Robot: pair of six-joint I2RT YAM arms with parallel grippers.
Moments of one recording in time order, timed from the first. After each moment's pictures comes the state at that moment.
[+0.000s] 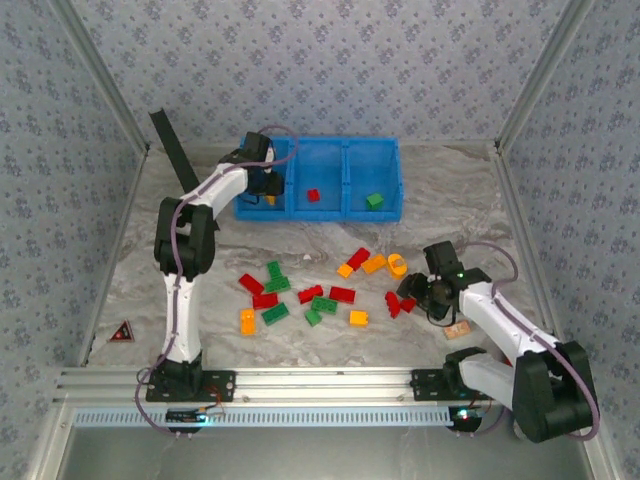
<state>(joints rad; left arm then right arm) -0.31 2.23 1.84 -0.62 0.01 -0.22 0.26 1.08 0.52 -0.67 -0.15 0.80</state>
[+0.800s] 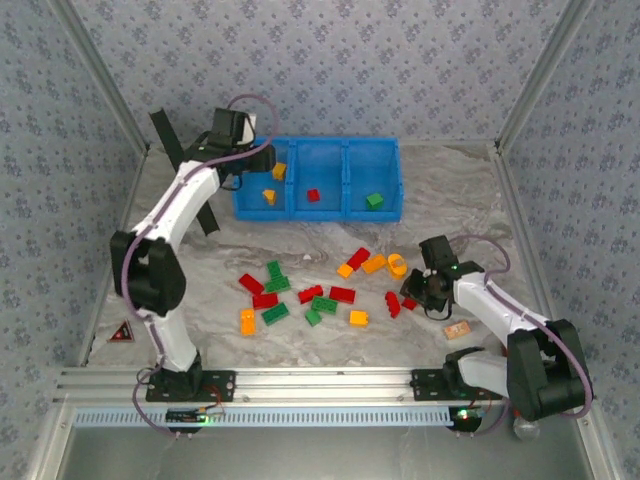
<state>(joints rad) -0.30 1.80 1.71 -0.63 0.01 -0.22 0.26 1.19 0.56 -0.62 -0.13 0.72</state>
